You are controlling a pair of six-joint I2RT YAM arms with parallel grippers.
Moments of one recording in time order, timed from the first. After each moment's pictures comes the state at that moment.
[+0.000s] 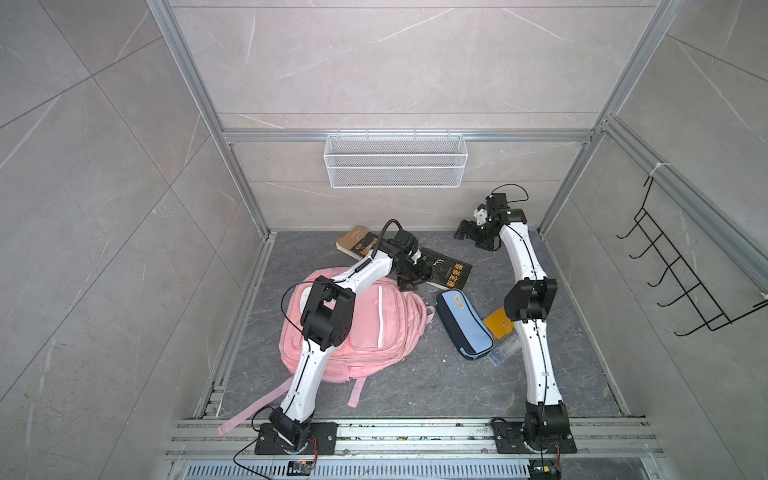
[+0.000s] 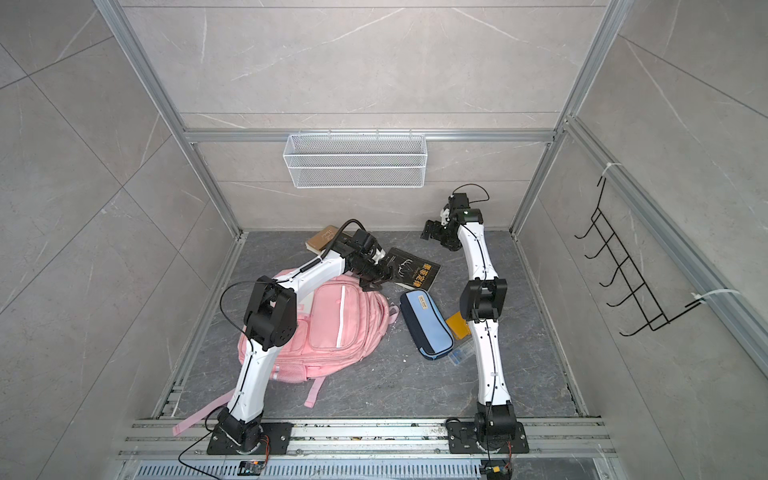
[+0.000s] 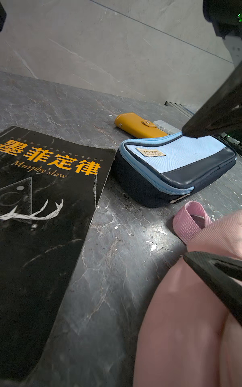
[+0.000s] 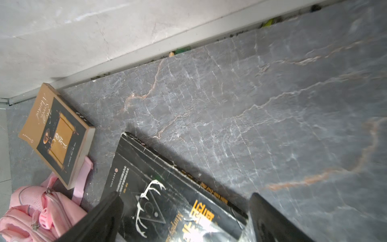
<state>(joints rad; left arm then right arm) -0.60 2.30 1.98 -0.75 0.54 -0.63 0.05 2.76 2.91 -1.22 -0.34 0.27</state>
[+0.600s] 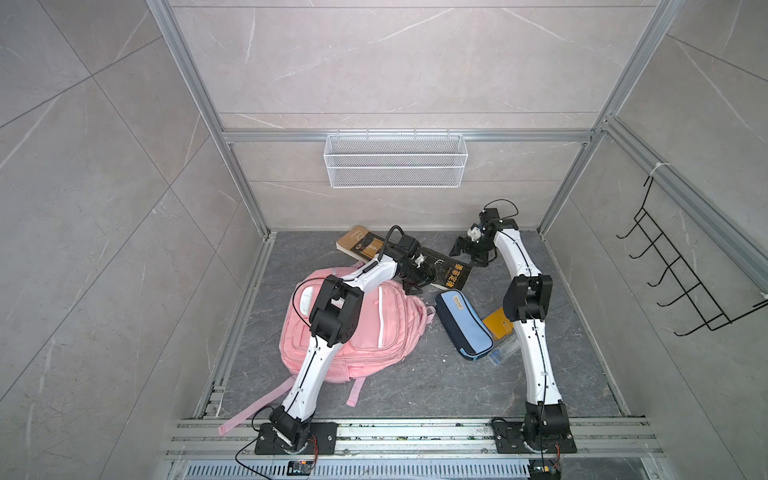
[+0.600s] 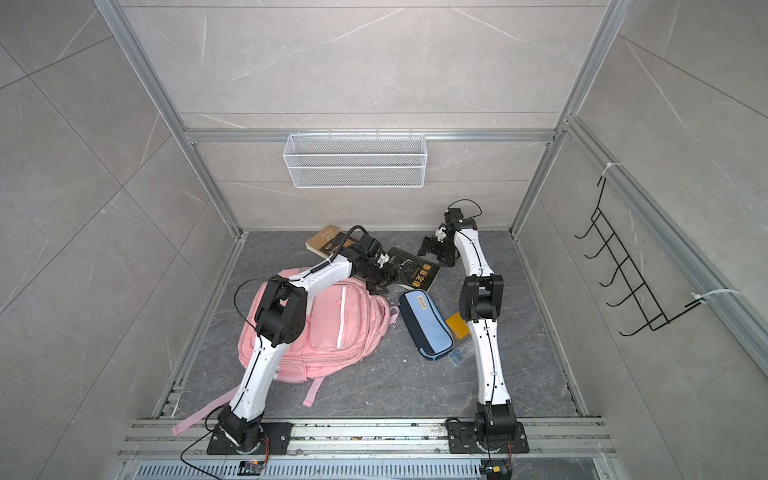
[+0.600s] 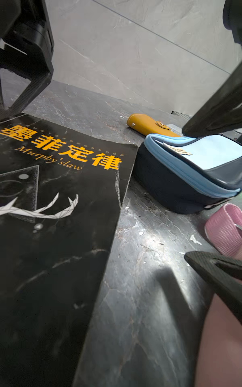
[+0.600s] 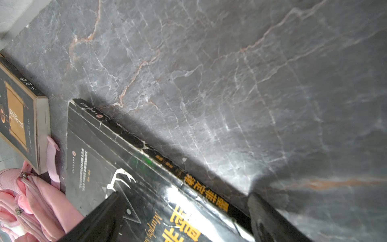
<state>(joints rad) -0.60 2.40 2.00 -0.63 0.59 -0.73 0.06 2.76 2.71 -1.22 -0.40 0.26</state>
